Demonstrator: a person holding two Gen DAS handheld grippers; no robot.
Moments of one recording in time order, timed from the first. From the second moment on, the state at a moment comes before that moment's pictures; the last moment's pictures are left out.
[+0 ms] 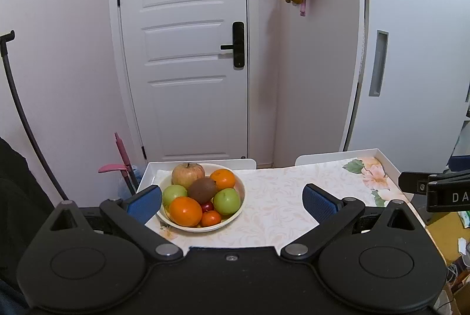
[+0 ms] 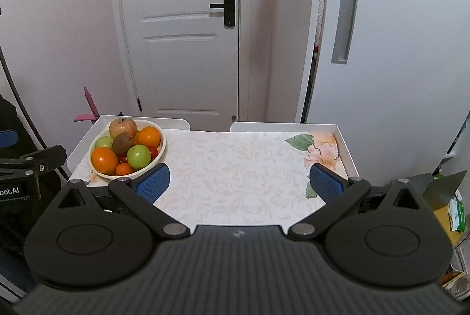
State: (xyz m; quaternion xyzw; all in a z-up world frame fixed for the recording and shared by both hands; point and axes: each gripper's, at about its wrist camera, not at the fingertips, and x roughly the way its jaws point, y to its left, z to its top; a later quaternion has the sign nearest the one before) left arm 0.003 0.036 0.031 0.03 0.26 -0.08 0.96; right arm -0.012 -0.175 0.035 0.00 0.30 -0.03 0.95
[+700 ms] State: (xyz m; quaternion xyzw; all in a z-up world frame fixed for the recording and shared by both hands) left arm 0.005 0.025 0.026 0.04 0.26 -0.08 0.96; right arm -0.005 -0.183 0.032 0.01 0.32 -0.04 0.95
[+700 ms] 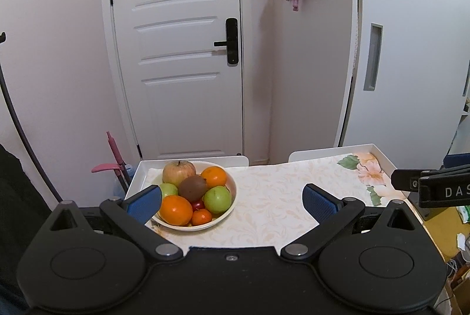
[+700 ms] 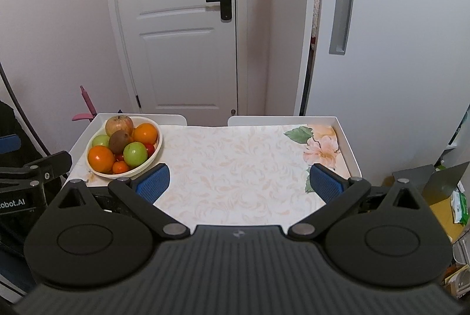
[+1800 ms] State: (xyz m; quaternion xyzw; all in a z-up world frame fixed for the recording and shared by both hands) left arm 0.012 0.023 0.020 0.04 0.28 -0.08 0.96; right arm 0.002 -0.187 0.025 0.03 0.33 -0.03 0.94
